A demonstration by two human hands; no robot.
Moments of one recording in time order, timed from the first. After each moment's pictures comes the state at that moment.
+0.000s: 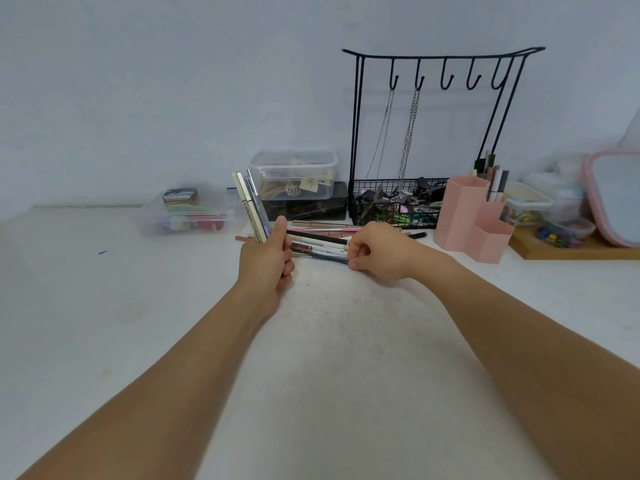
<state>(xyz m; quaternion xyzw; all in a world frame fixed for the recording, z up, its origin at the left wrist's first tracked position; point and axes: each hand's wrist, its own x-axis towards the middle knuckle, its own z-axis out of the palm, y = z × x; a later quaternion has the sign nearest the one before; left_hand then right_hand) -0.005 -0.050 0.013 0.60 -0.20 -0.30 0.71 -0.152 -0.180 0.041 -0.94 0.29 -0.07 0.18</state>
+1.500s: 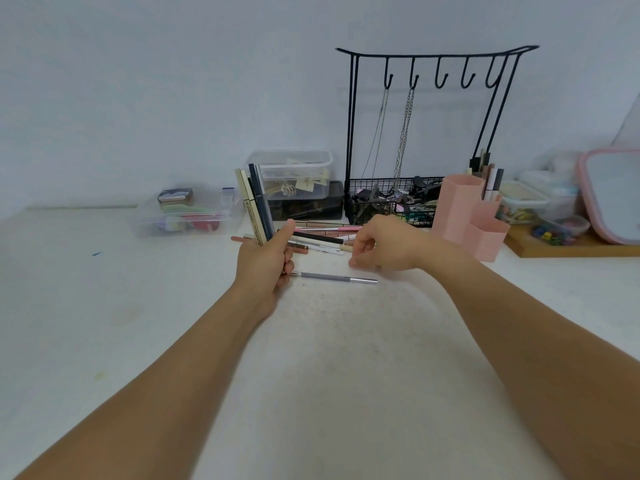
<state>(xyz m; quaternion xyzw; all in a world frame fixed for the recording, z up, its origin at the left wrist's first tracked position) -0.014 -0.049 0.018 0.59 -0.21 -0.30 0.72 -0.160 -0.192 0.048 -0.94 0.29 -0.08 0.17</state>
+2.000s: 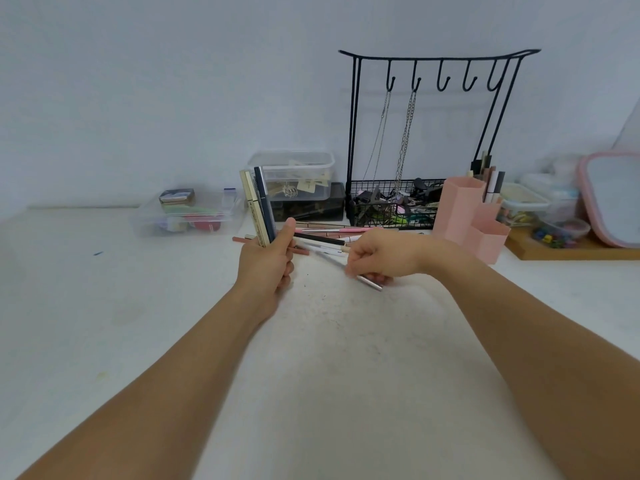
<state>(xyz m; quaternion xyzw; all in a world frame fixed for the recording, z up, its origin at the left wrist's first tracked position) -0.011 -0.050 0.016 0.62 -0.21 -0.30 0.70 -0.166 -0.184 0.052 -0.93 0.24 0.02 0.29</state>
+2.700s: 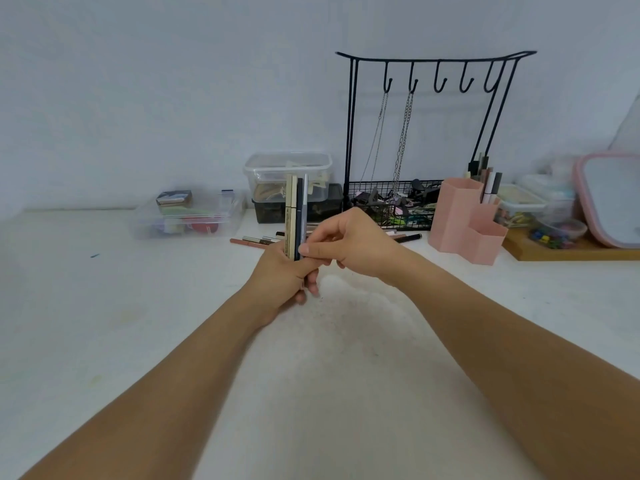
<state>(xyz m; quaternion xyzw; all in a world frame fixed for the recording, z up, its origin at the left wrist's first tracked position) -0.016 -0.049 0.005 0.61 -0.40 -0.33 0.59 -0.135 -0.150 0.048 -0.84 0.18 -0.23 0.46</state>
